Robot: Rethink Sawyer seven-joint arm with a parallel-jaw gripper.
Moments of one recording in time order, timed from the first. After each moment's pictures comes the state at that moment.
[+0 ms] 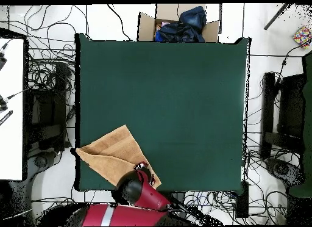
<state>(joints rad) -0.10 -0.49 -0.02 2.41 0.54 -0.36 2.10</state>
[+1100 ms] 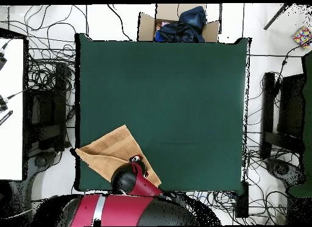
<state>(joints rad) -0.07 -0.44 0.02 2.35 0.59 -0.36 2.21</state>
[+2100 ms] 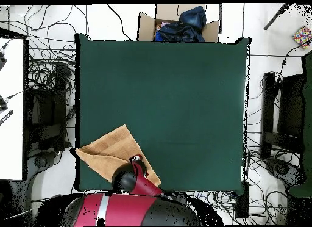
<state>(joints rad) -0.08 -0.44 0.03 2.35 0.59 -0.36 2.22</state>
